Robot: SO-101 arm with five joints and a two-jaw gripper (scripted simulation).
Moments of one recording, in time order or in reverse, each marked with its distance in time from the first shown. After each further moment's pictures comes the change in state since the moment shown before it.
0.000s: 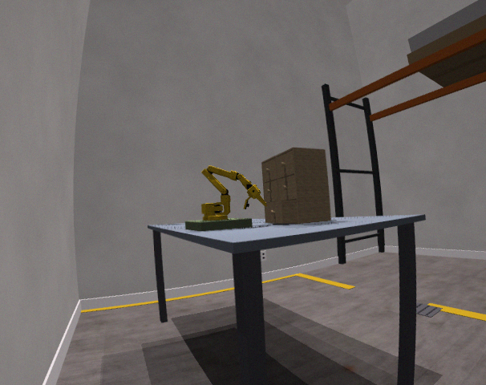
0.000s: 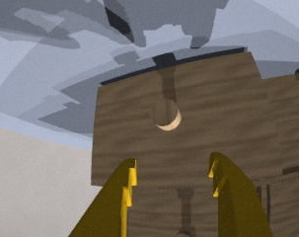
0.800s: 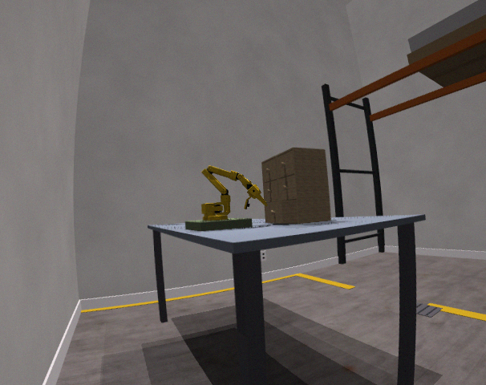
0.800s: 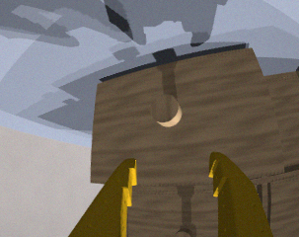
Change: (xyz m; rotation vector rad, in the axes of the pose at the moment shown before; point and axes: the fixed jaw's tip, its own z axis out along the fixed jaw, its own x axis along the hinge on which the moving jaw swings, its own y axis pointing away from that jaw) arm 0.002 0.000 0.000 -0.001 0.015 0.000
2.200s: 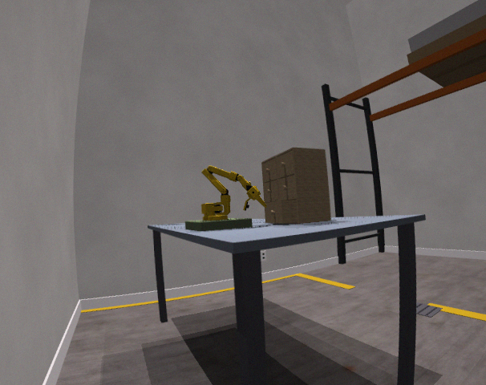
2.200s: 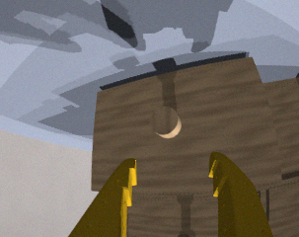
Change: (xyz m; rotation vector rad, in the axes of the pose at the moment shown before) arm -0.006 0.000 0.003 0.001 -0.012 0.000
